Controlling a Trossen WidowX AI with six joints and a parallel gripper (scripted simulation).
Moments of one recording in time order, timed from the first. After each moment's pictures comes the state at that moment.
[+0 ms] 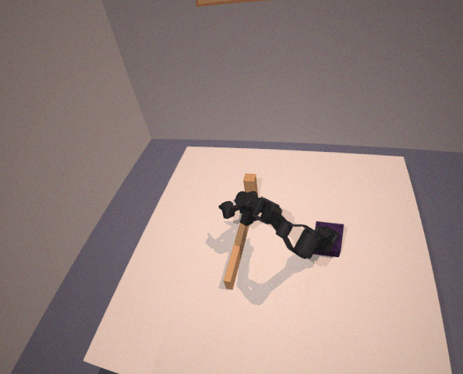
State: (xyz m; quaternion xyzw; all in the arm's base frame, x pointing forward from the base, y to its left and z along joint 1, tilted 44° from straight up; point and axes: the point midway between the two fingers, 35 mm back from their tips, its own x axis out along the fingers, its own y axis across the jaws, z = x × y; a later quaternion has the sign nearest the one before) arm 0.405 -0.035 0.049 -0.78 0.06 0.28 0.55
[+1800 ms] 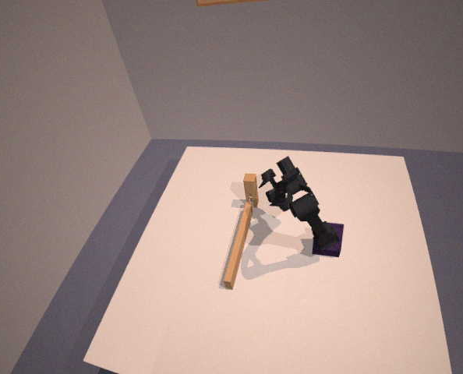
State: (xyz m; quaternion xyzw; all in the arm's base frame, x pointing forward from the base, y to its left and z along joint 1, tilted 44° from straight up) arm 0.279 -0.112 -0.057 -0.19 0.23 0.34 0.89
